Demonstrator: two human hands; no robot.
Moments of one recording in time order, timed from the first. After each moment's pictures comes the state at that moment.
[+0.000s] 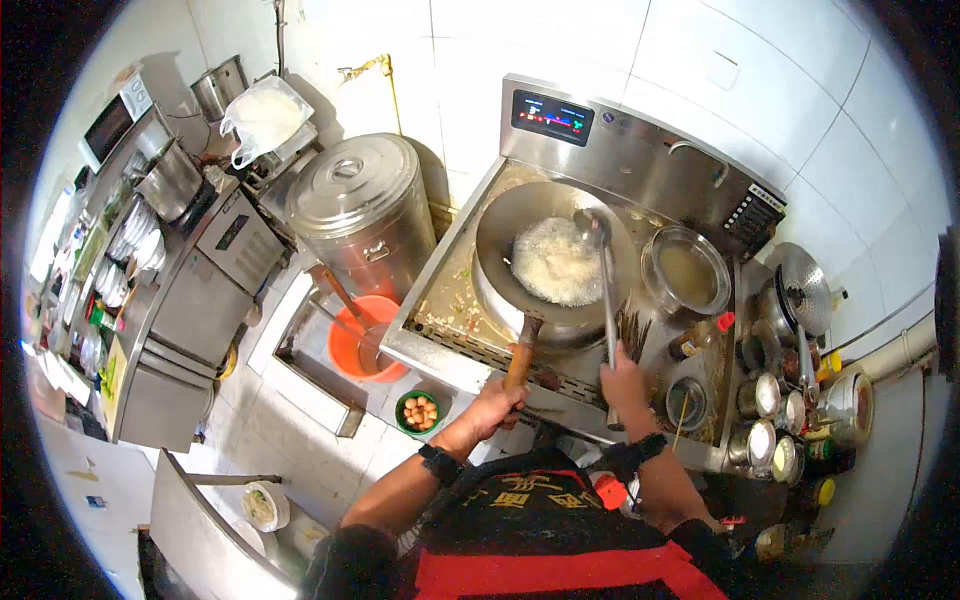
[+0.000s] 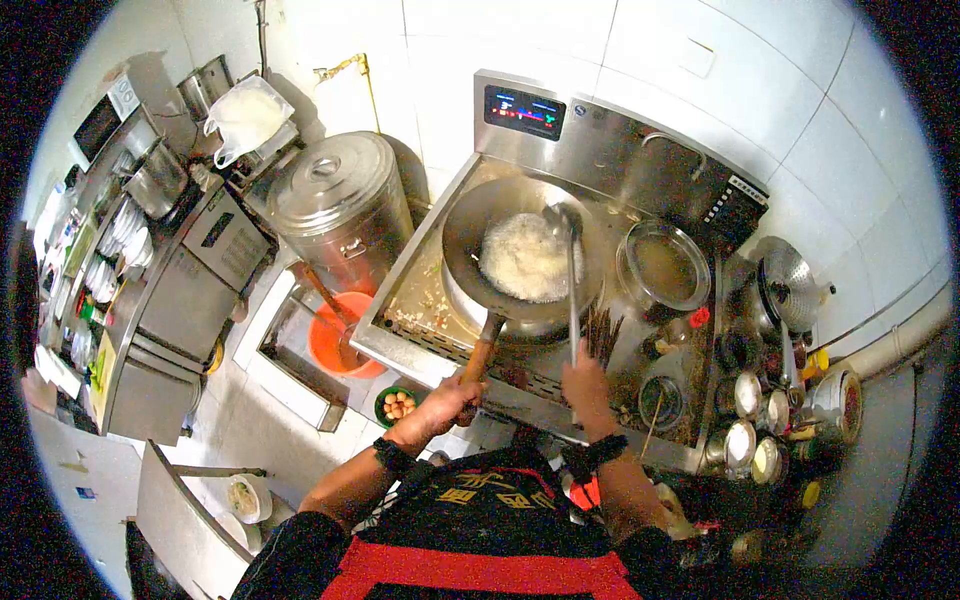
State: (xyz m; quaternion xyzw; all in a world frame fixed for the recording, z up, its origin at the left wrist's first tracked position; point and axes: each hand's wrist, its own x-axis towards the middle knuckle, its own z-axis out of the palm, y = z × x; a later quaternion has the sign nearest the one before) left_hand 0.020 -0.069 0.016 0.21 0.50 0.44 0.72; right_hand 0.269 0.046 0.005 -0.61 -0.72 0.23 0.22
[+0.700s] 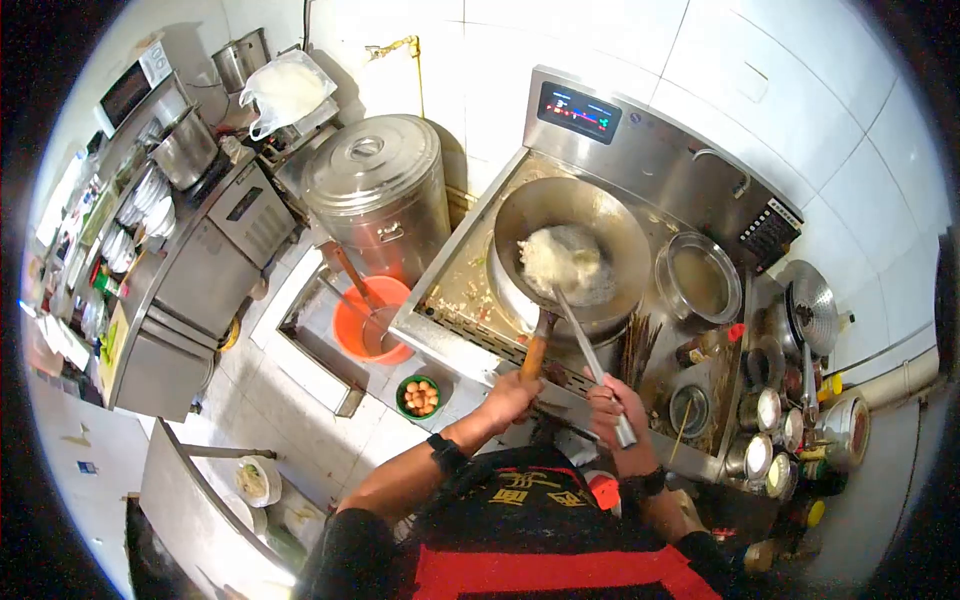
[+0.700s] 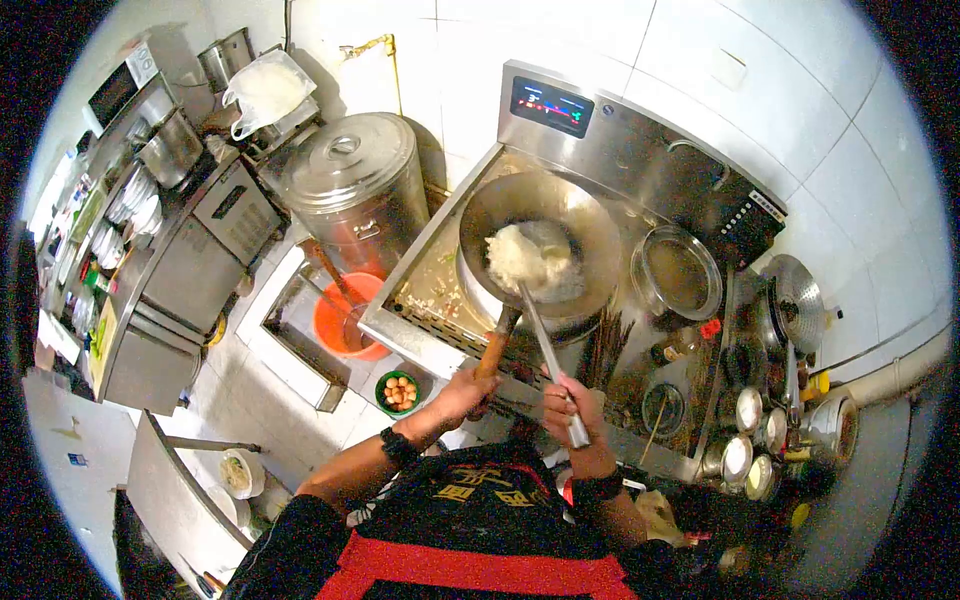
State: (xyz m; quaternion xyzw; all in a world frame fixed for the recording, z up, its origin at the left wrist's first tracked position) left_hand 0.034 -0.069 0.020 0.25 0.56 0.45 0.64; right_hand 0.252 -0.004 0.059 -0.24 0.04 0.93 0.28
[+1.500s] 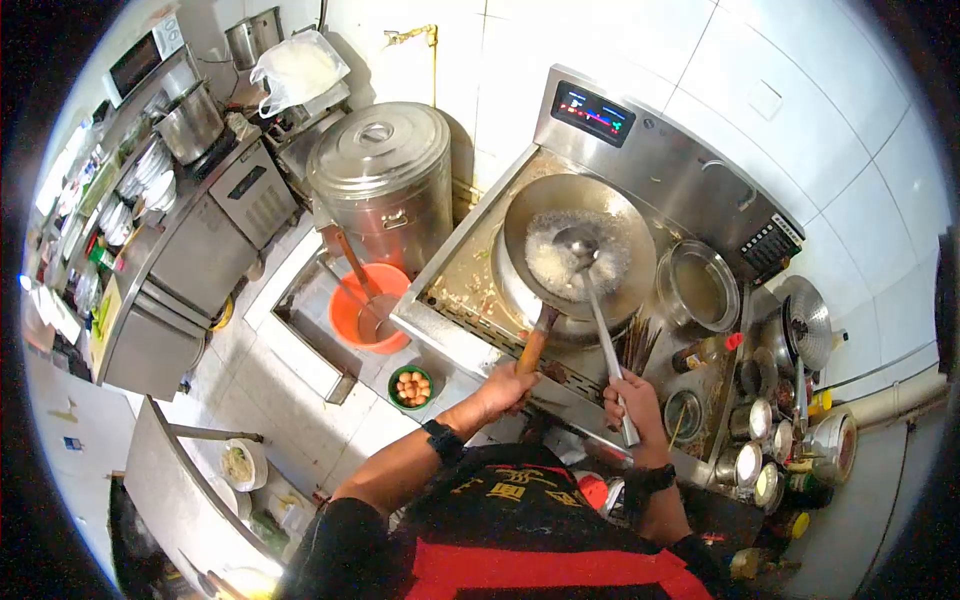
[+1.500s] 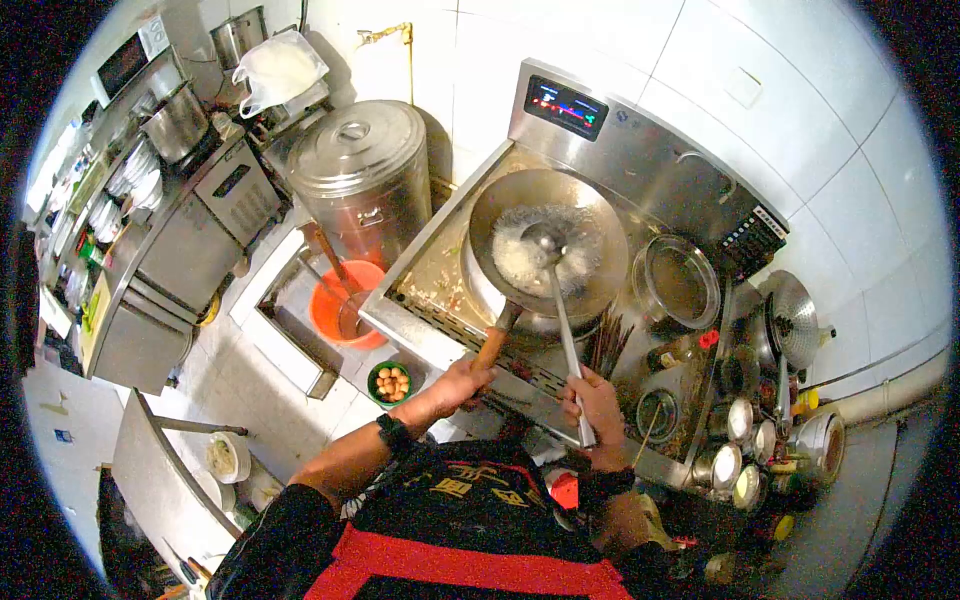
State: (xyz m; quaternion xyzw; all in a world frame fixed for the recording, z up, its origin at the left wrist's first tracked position) left_hand 0.015 -0.069 0.004 0.29 0.55 0.42 0.66; right_hand 0.266 0.013 0.065 -0.48 -0.38 0.75 0.25
